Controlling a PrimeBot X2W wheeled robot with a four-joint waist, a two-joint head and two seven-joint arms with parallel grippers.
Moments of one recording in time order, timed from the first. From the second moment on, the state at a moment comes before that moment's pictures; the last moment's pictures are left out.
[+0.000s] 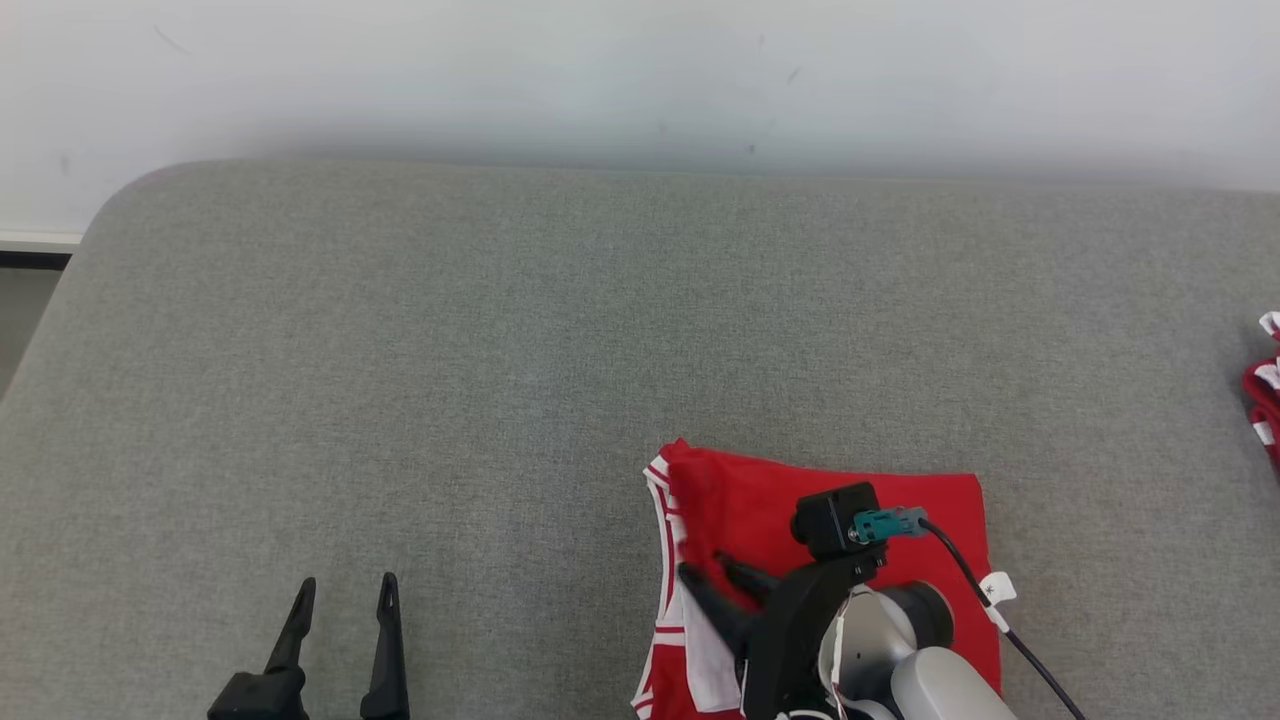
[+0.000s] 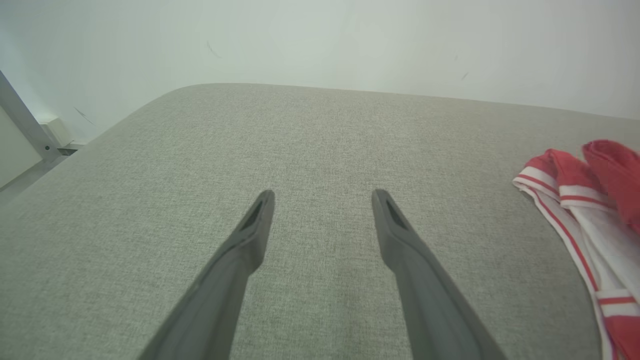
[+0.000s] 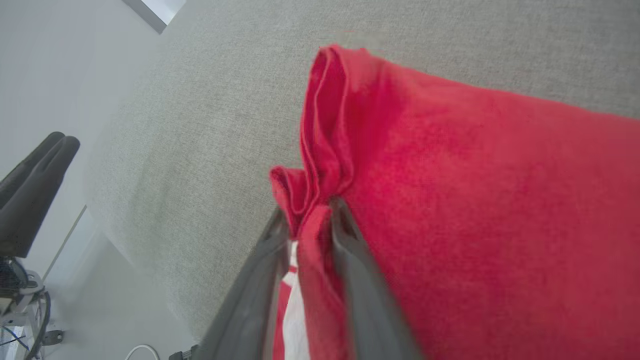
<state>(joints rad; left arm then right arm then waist) -0.05 0.09 -0.06 0.28 -0.18 -0.05 -0.26 -0.27 -0.05 0.33 0.27 0.42 0.13 0.47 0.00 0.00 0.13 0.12</state>
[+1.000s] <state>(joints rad) -0.02 0.08 -0.04 0.25 -0.17 -0.04 -0.26 0.01 -0.05 -0.13 -0.04 0.16 0.13 0.04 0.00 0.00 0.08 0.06</state>
